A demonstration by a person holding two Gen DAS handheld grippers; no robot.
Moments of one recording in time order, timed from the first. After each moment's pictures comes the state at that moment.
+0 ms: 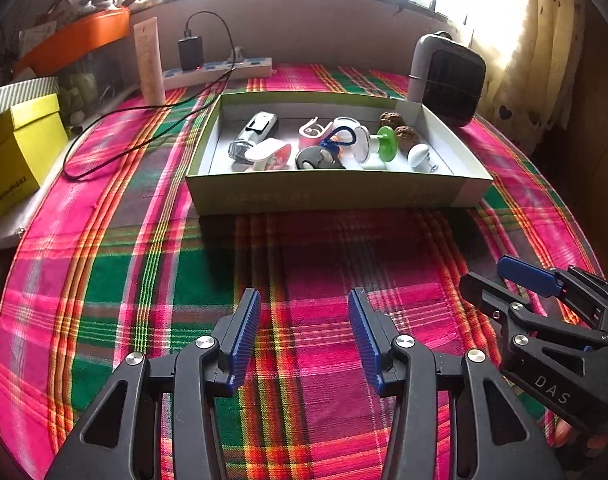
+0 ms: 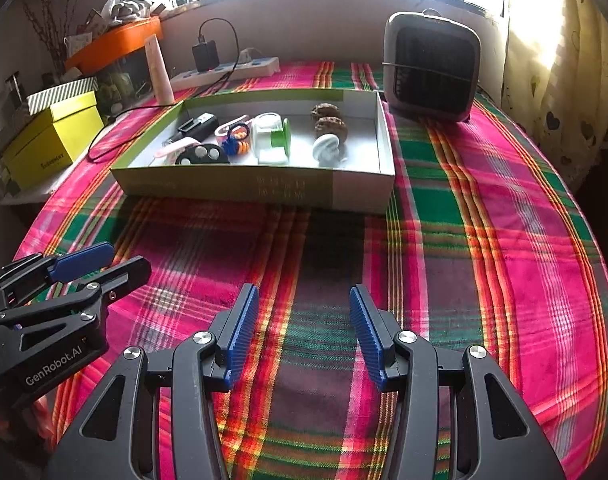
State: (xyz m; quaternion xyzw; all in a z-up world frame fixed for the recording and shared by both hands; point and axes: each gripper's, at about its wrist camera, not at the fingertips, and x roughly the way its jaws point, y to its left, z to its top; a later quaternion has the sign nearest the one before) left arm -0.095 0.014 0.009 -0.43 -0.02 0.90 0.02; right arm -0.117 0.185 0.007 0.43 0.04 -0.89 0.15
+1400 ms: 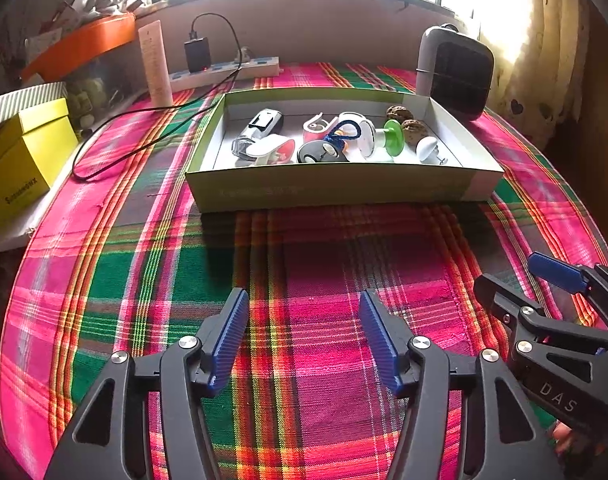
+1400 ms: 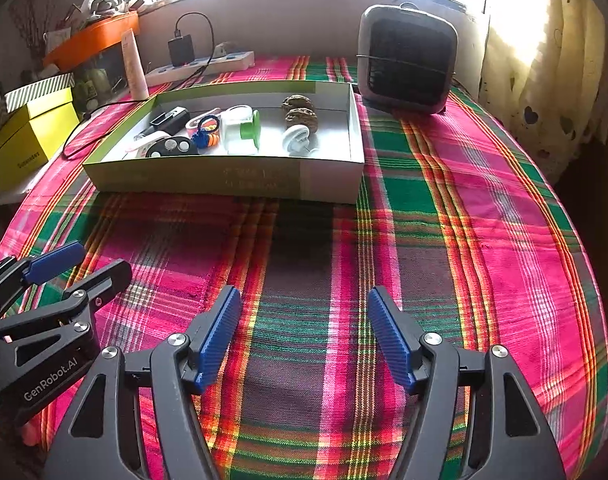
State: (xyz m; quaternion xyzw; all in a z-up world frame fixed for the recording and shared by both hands) left arm -0.094 0.021 0.005 -0.43 -0.01 0.90 0.00; right arm -0.118 0.188 0.004 0.44 0.05 -0.89 0.10
